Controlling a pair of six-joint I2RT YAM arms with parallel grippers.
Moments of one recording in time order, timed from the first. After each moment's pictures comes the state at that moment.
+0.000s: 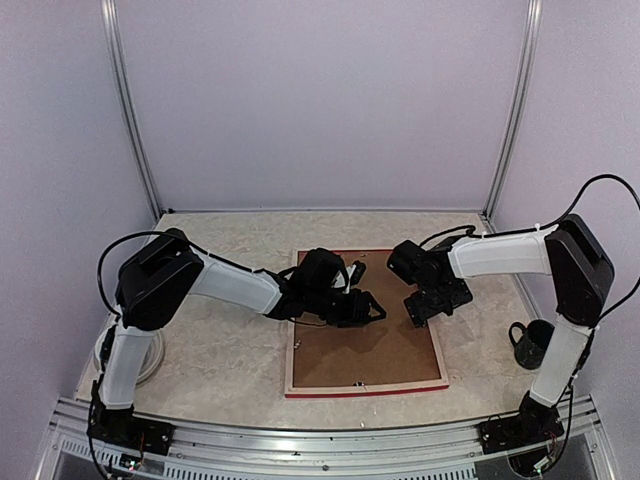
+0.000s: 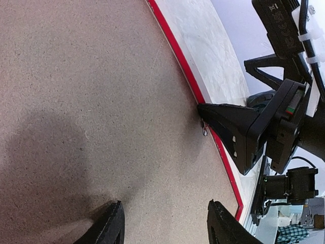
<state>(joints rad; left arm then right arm) -0.93 2.25 1.41 0.25 0.42 -0.76 0.68 1.80 1.13 -0.80 0.57 0.41</state>
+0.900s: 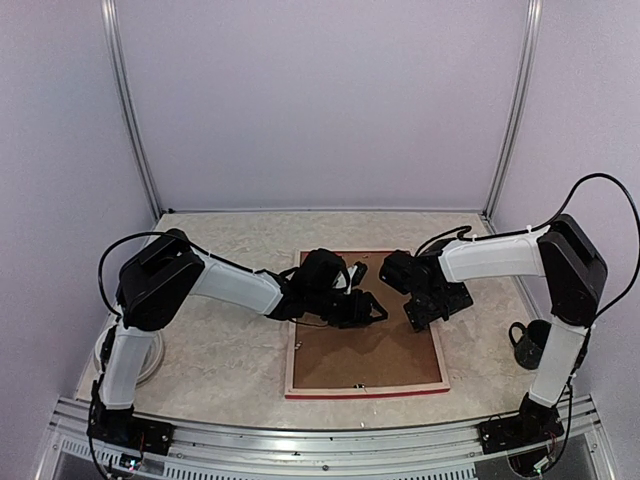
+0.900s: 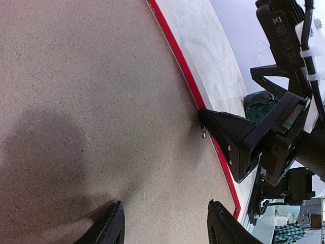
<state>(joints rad) -0.93 2.25 1.41 0.26 0.42 -0.77 0.74 1.83 1.16 -0.91 0.65 0.53</state>
